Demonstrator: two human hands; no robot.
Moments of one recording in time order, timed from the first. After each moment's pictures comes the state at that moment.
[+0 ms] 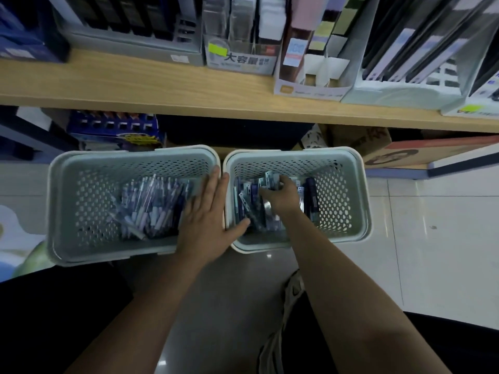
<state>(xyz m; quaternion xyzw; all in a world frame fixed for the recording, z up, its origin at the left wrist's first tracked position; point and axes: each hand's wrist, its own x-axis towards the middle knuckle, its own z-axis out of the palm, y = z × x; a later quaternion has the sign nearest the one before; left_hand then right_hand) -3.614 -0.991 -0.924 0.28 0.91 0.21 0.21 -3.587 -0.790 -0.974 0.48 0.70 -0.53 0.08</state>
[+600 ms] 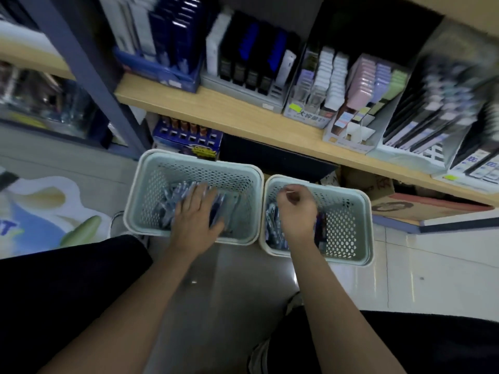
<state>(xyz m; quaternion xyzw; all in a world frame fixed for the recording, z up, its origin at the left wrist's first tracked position) -3.631 -1.092 -0.896 0.18 0.95 0.23 0.14 -3.595 -0.881 -0.849 0.41 0.77 -0.48 -0.11</state>
